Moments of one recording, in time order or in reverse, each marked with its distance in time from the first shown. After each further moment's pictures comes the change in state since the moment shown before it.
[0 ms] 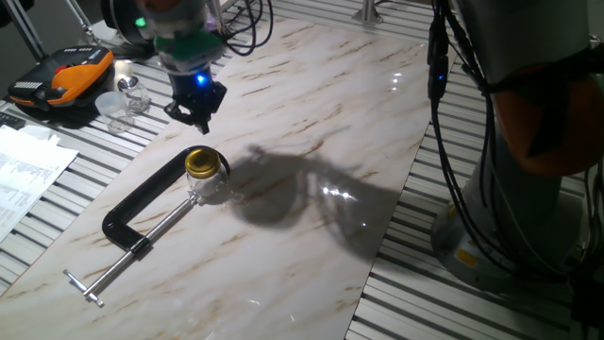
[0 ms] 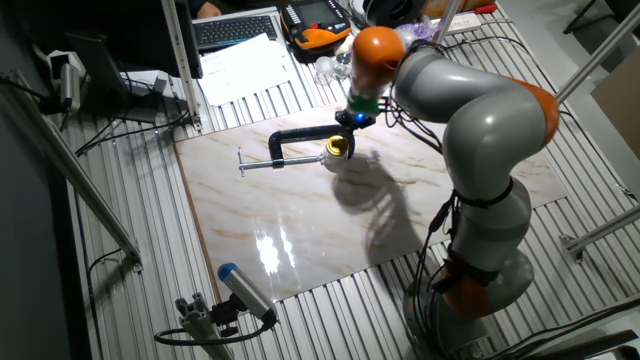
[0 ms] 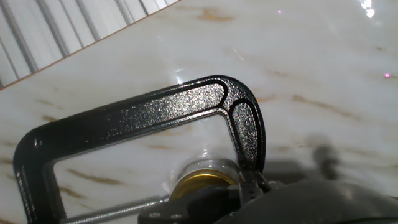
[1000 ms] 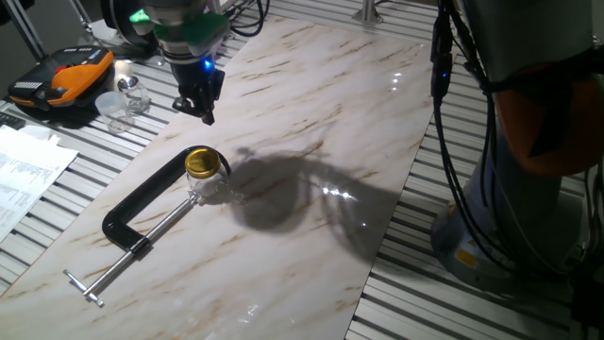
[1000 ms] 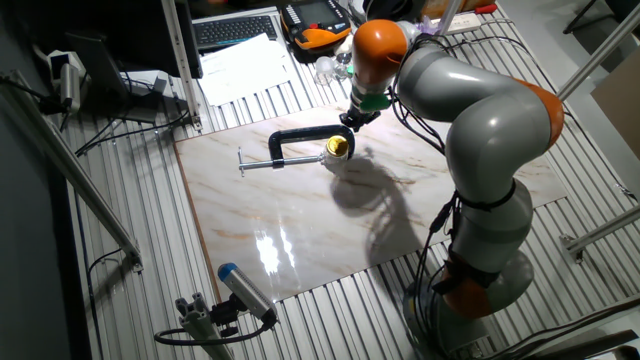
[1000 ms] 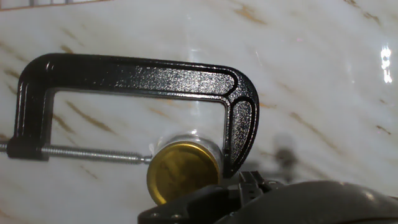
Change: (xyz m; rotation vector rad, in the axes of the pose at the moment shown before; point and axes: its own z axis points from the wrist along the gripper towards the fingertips) arm 0.009 -0.008 -0.021 0.048 0.015 -0.345
